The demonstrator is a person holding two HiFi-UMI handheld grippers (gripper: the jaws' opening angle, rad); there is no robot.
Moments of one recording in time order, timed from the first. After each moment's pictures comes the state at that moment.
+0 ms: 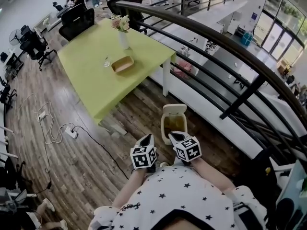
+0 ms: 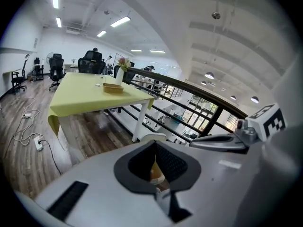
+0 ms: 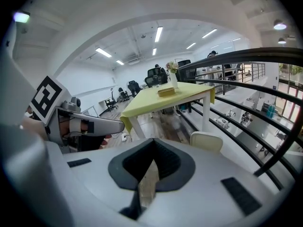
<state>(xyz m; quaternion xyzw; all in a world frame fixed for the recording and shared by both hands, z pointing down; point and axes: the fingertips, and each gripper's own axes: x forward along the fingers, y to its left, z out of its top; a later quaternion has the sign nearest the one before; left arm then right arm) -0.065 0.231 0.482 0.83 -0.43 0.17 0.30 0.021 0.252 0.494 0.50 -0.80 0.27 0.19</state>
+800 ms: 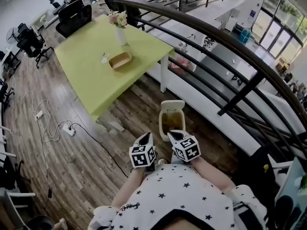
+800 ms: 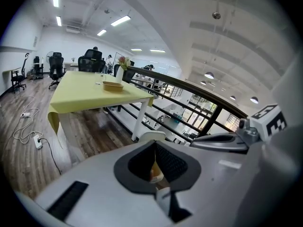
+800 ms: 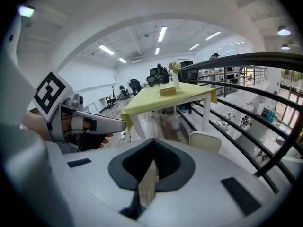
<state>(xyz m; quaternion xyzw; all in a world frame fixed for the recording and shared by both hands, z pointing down) -0.068 0.237 0.485 0.83 -0.43 0.18 0.30 0.017 0.261 0.493 0.49 -0.81 0.25 0.20</state>
